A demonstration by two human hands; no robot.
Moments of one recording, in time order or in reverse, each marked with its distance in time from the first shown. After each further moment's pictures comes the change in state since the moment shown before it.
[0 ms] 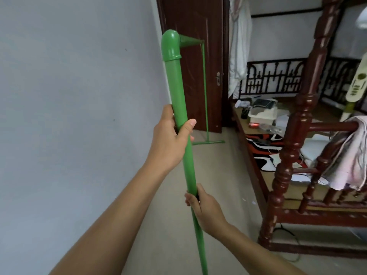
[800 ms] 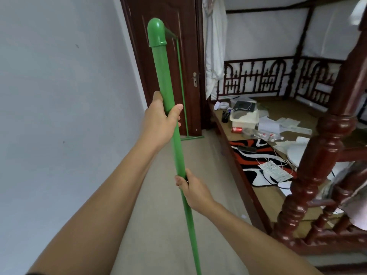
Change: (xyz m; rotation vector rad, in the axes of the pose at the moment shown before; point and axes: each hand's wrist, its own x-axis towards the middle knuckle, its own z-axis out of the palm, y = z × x) left_hand 0.266 -0.144 0.087 0.019 -0.056 -0.032; right_hand 0.286 0.058 -0.034 -0.087 0.070 0.159
